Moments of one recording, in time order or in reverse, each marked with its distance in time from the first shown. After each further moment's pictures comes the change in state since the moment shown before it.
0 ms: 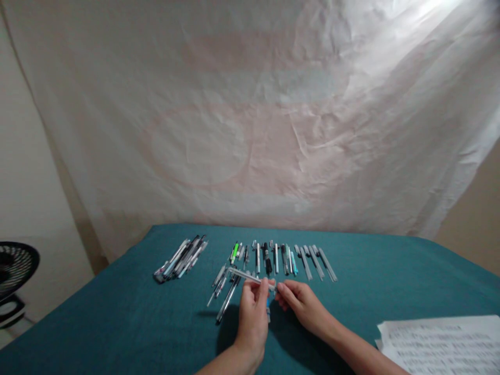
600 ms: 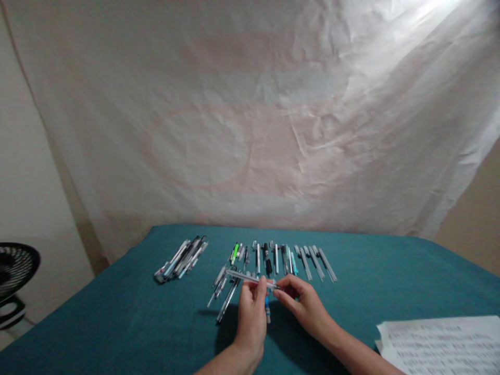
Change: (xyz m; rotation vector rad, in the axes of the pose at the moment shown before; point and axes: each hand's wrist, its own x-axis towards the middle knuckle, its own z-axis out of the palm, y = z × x) left_hand 0.003 -0.002 -0.002 0.006 0.034 0.010; right_hand -0.003 -0.005 0.001 -0.154 0.121 -0.084
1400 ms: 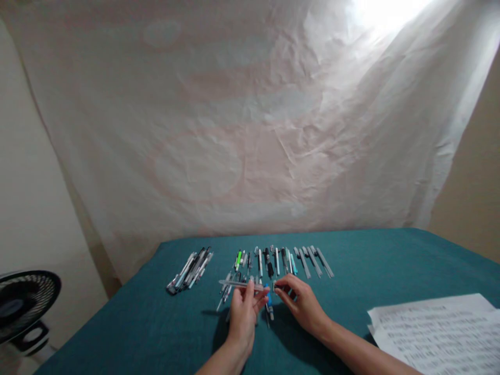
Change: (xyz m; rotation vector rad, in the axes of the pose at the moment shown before) left_hand -0.002 0.015 -0.020 -0.199 -0.047 -0.088; right_hand -0.011 -0.005 0.000 -0.137 0.108 -0.225
